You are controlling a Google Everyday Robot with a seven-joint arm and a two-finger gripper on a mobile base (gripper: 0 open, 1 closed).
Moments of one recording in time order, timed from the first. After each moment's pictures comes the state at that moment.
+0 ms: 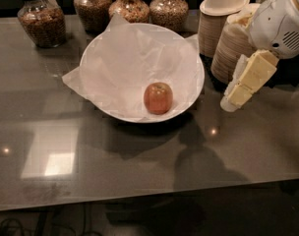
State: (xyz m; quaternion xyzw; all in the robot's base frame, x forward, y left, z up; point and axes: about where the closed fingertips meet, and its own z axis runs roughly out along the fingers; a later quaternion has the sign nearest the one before) arm 0.480 -0.155 0.984 -0.61 0.73 0.09 0.29
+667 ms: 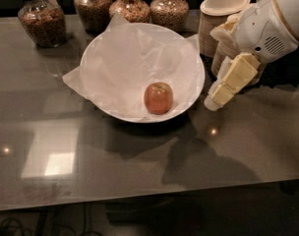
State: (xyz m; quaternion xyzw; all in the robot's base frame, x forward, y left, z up) arm 0.492 -0.130 0.973 -0.60 0.72 0.13 0.31
